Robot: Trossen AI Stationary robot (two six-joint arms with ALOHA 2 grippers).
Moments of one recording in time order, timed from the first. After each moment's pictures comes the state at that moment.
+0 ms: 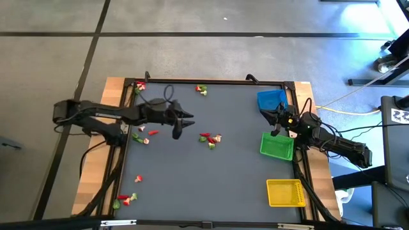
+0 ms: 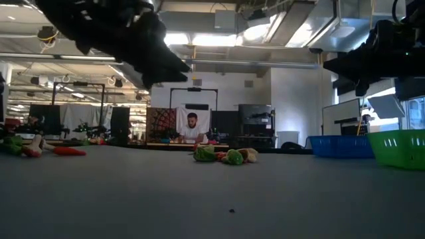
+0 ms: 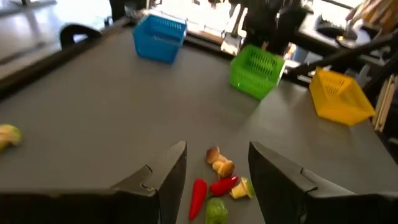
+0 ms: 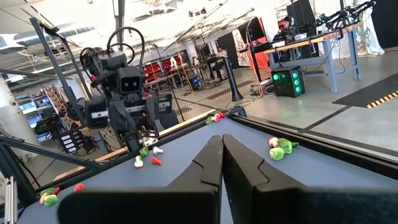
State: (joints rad) left arm 0.21 1.27 0.56 0.33 0.07 -0.23; right arm -0.36 0.03 0.01 0.15 0.01 0.31
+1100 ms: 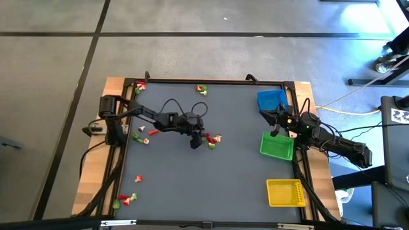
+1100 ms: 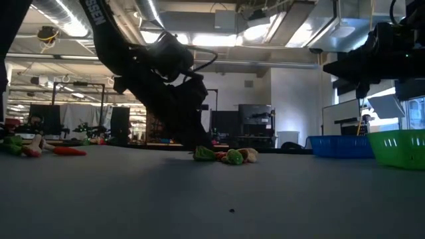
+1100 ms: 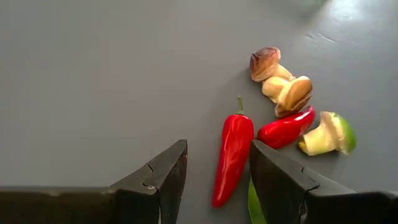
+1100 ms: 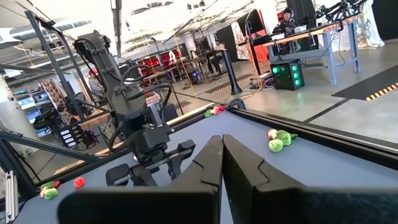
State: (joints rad) left arm 0.15 1.85 0.78 0.33 -0.01 -0.23; right arm -0.36 0.03 0.01 0.11 0.01 0.31
